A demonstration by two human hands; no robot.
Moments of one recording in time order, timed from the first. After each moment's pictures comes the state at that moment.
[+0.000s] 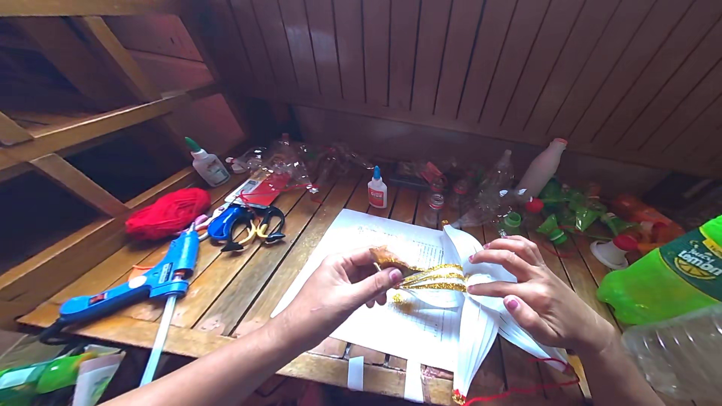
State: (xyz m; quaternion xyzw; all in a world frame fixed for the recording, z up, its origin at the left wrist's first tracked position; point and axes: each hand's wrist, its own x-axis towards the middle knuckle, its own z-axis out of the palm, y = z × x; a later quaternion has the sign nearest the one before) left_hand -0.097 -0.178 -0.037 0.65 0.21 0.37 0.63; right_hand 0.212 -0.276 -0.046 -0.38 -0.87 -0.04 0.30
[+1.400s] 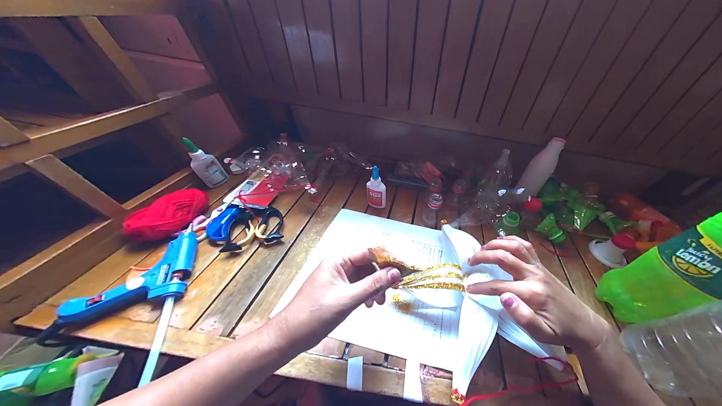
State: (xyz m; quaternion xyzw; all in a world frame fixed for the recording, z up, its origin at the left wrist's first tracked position) left_hand -0.097 -0.177 -0.038 0.65 0.21 0.37 0.62; right_hand 0.212 -0.274 -0.047 -0.39 -0.87 -0.03 0.31
